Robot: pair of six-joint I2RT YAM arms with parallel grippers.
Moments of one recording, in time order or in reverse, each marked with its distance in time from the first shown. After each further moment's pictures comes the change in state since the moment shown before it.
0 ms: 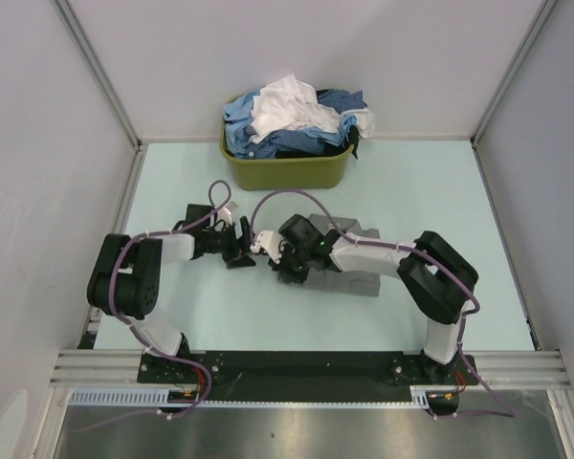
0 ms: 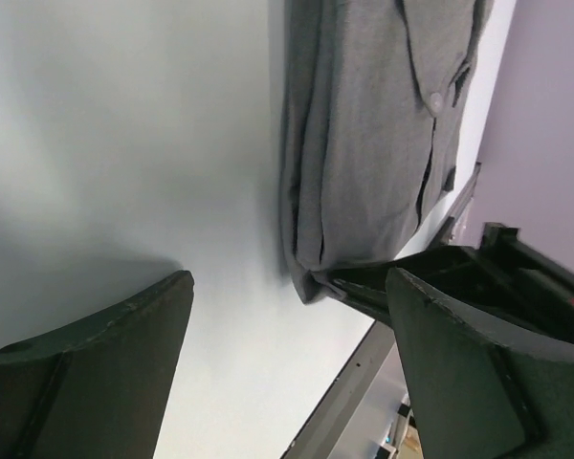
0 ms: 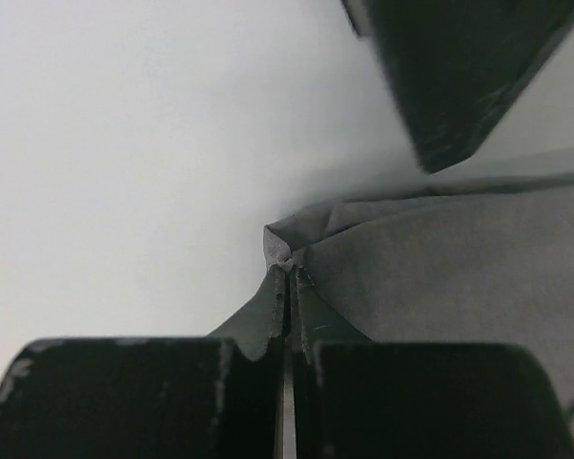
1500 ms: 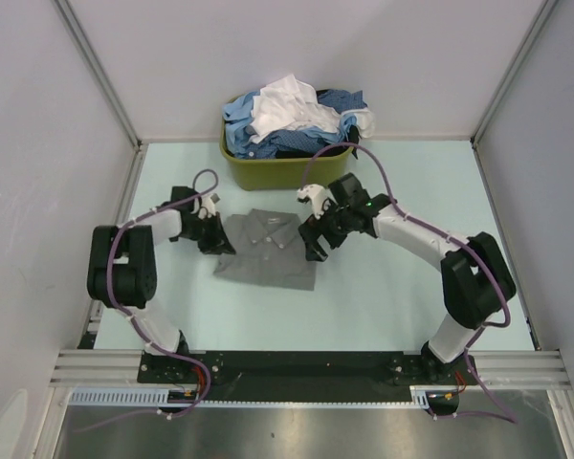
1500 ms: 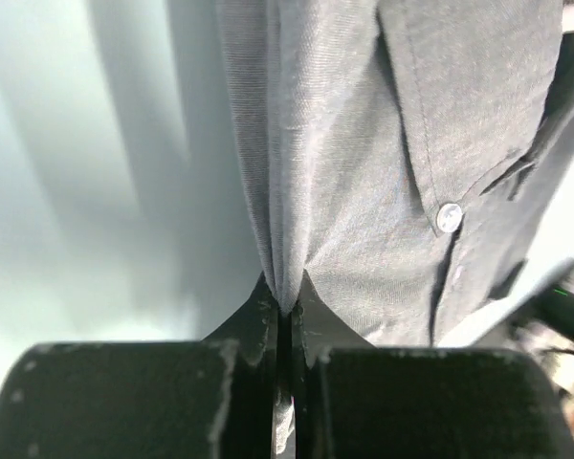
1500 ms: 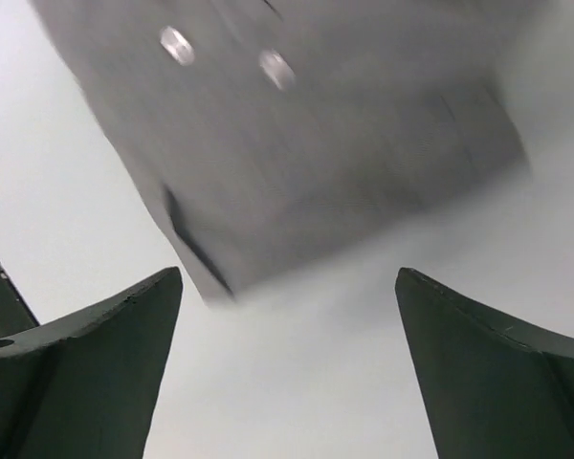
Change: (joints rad) left arm 0.072 0.095 0.234 -0.380 -0.219 0.246; right arm -0.279 -0.159 0.053 -0.211 -0.154 0.111
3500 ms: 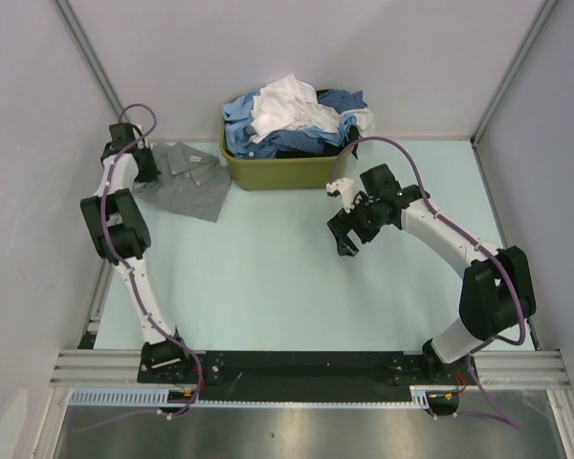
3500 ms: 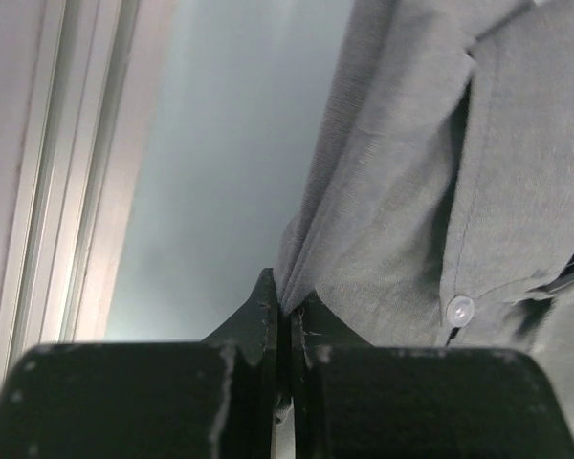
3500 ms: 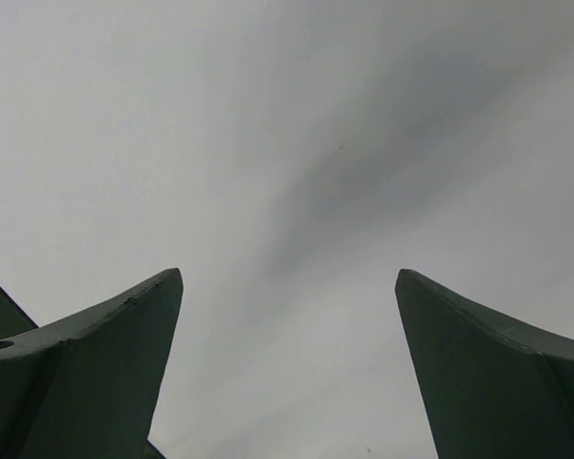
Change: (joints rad) left arm 0.356 0.549 1.054 -0.174 -0.529 0.224; right arm -0.209 -0.127 0.000 -0.245 0.063 -0.140
